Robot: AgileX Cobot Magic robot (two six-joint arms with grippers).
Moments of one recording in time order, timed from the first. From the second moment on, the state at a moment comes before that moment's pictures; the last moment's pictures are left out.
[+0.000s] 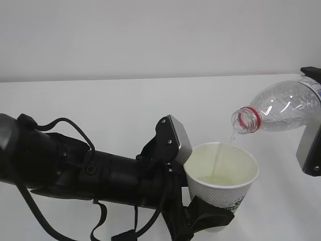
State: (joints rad) left arm -0.80 1.95 -0.83 0.98 -0.80 -0.68; right arm 0.16 1.18 -0.30 -0.14 -0.68 -1.44
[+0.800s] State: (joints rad) left arm -0.80 1.95 -0.83 0.98 -0.80 -0.67; right arm 0.16 1.18 -0.30 -0.14 -0.68 -1.44
